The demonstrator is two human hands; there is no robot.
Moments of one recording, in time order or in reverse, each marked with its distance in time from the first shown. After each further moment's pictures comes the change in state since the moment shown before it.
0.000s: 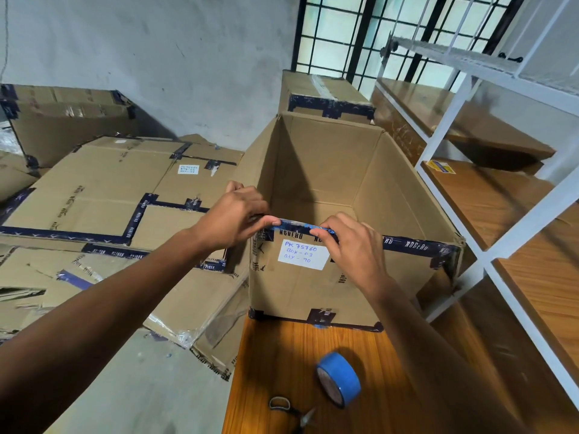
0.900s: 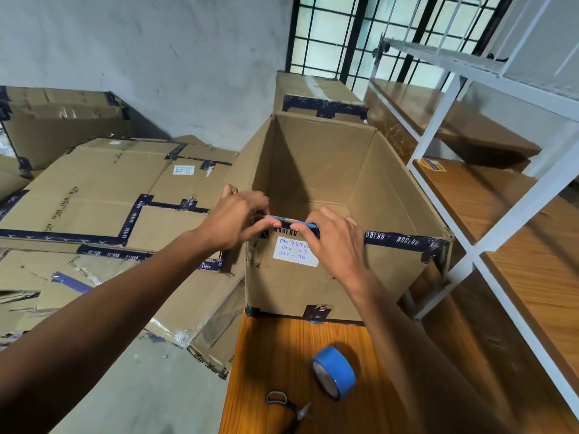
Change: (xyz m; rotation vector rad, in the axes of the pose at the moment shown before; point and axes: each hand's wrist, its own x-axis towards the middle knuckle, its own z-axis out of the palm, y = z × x) left_hand 0.002 0.013 0.007 -0.054 -0.010 -0.108; right_hand 0.008 -0.027 0.003 -0.068 -0.108 0.106
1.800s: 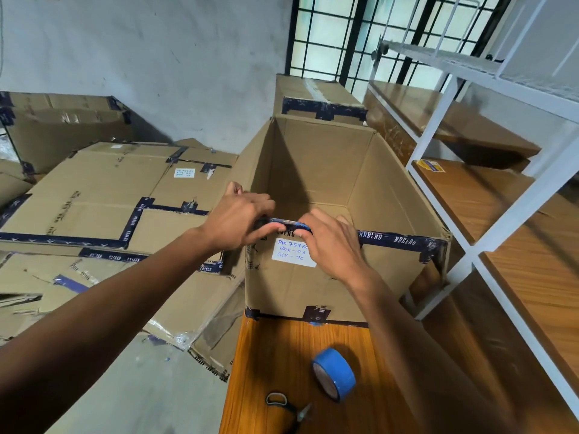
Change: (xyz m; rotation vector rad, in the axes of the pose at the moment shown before) left_hand 0.011 0.002 0.003 0.270 -0.009 0.169; right_hand 0.003 0.001 -0.010 0.013 -0.195 -0.083
